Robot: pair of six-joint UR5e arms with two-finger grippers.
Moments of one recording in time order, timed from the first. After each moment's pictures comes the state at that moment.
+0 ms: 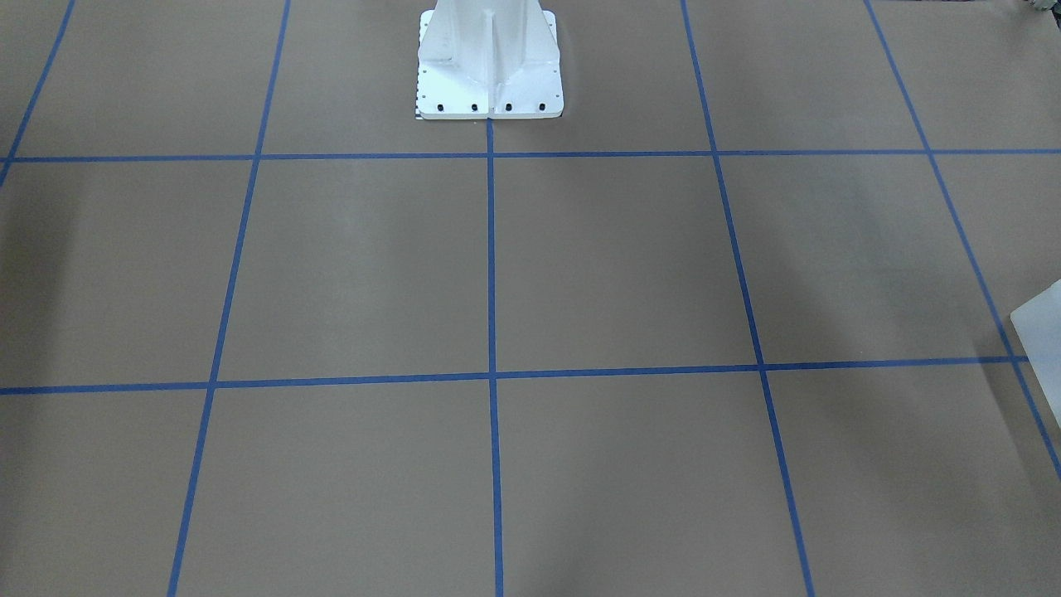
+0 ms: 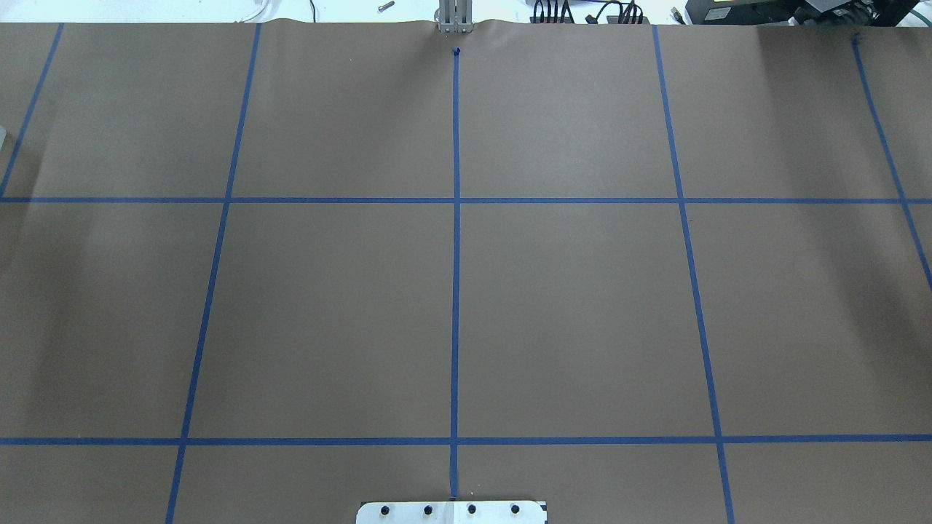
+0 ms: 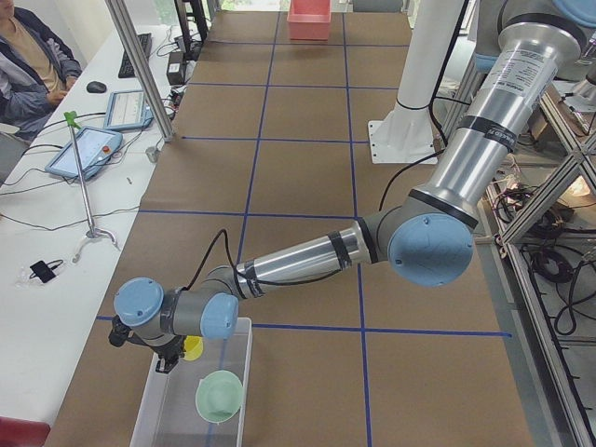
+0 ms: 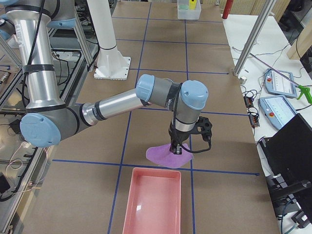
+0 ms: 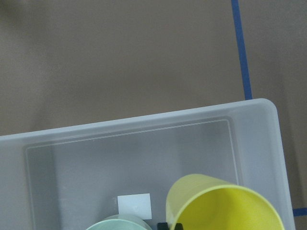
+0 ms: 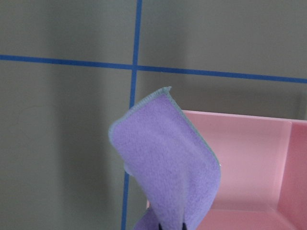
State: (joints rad) left arm -1.58 -2.03 -0.74 -2.04 -2.35 0.05; right arm 1.77 -1.45 1.80 -2.21 2.20 -0.40
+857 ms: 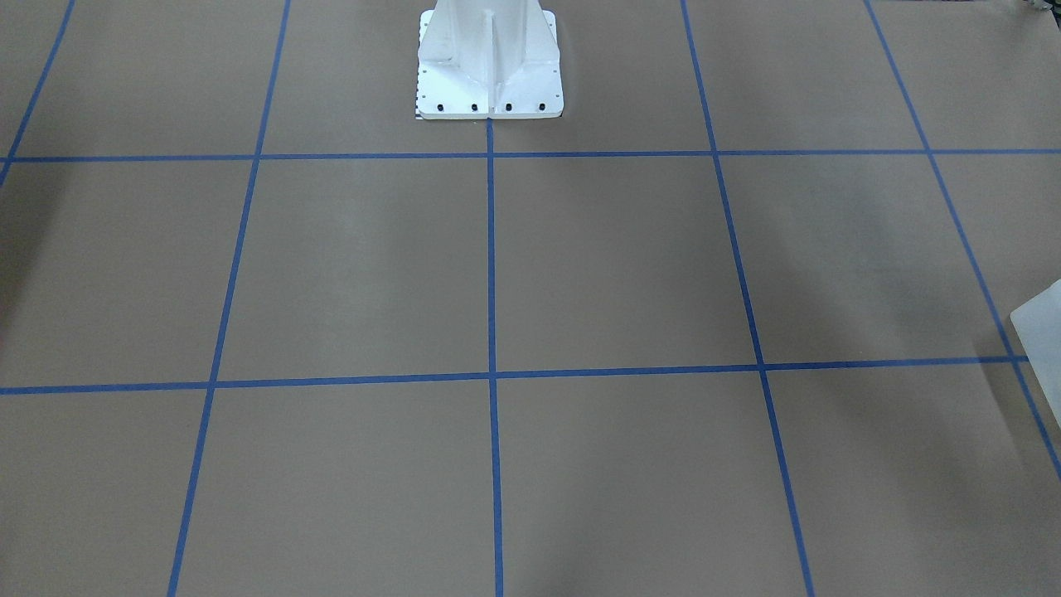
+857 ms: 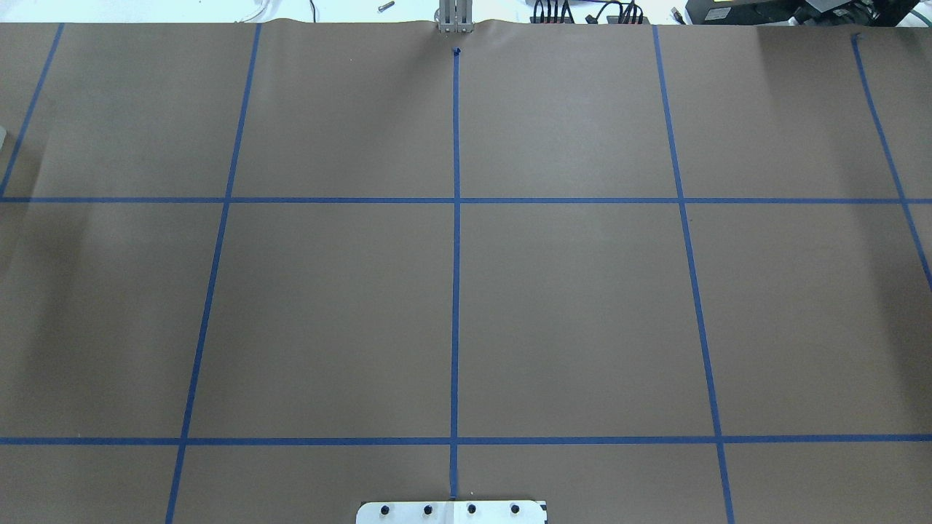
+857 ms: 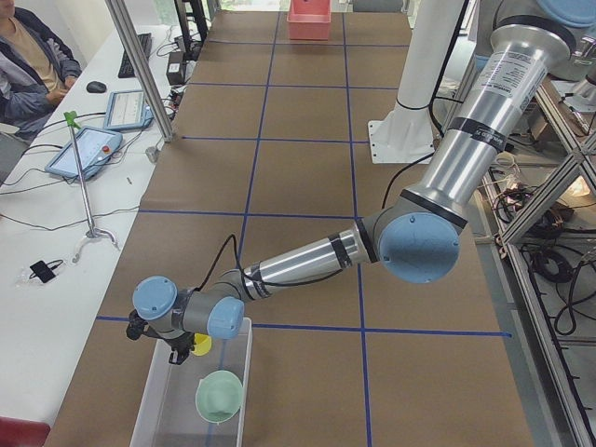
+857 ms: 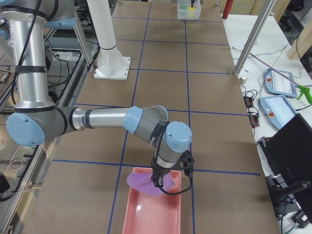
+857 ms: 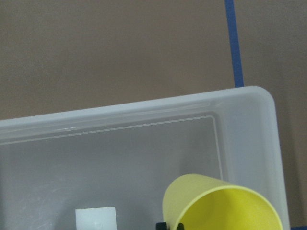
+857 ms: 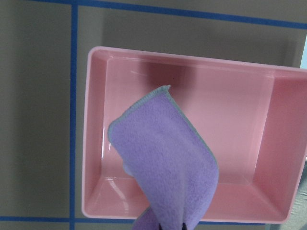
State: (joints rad) left arm -1.51 -2.04 -0.71 -2.12 -2.35 -0.02; right arm 1.81 -1.56 1.64 -2.06 2.15 -0.50
